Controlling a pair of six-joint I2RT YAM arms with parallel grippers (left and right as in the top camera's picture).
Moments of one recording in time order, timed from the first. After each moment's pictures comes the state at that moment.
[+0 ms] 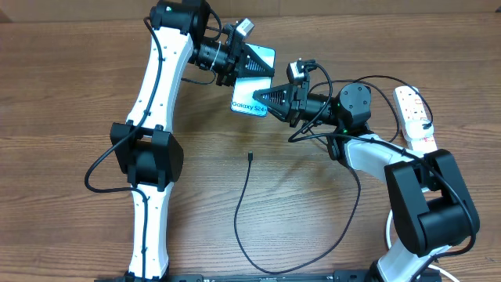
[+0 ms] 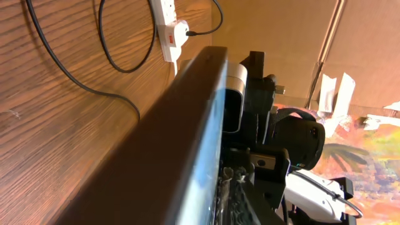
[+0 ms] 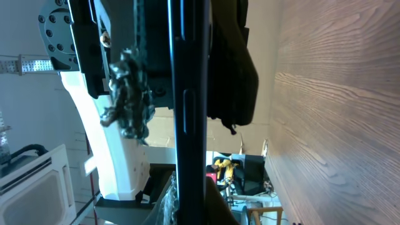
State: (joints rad) left arm -0.22 2.45 2.54 -1.64 1.24 -0.04; right arm 0.29 1.85 0.88 1.16 -1.08 1.69
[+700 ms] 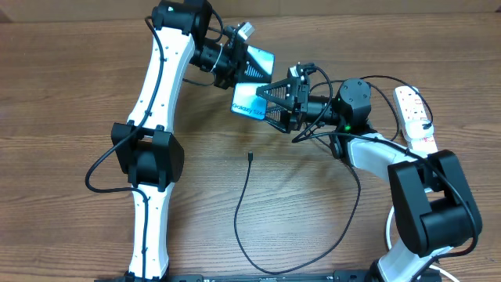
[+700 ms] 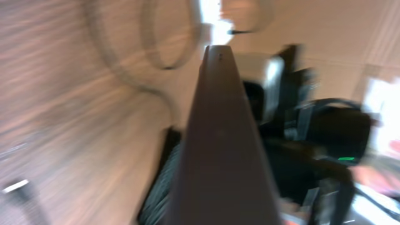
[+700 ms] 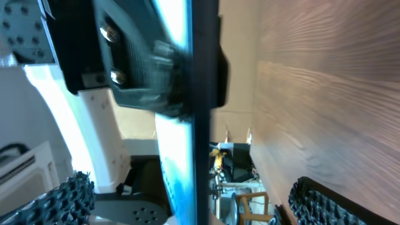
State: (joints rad) left arm -0.21 2.45 2.54 -1.65 1.08 -0.03; right arm 0.26 1.85 0.89 0.99 -1.16 1.56
